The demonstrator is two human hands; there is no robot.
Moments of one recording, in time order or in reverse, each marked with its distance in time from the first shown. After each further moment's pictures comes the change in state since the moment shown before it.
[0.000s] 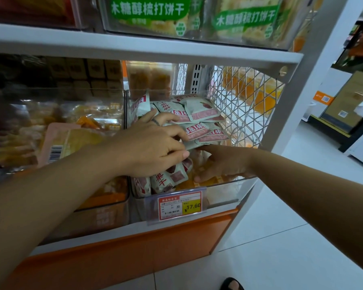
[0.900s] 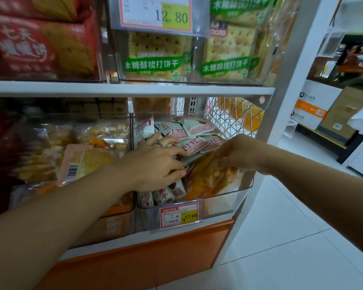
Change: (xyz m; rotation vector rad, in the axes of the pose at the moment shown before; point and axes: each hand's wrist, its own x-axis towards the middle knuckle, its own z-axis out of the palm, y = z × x) left_hand -0.003 0.002 0.001 0.082 0.042 0.065; right_hand -0.066 -0.033 -0.025 -0.171 0.430 -0.043
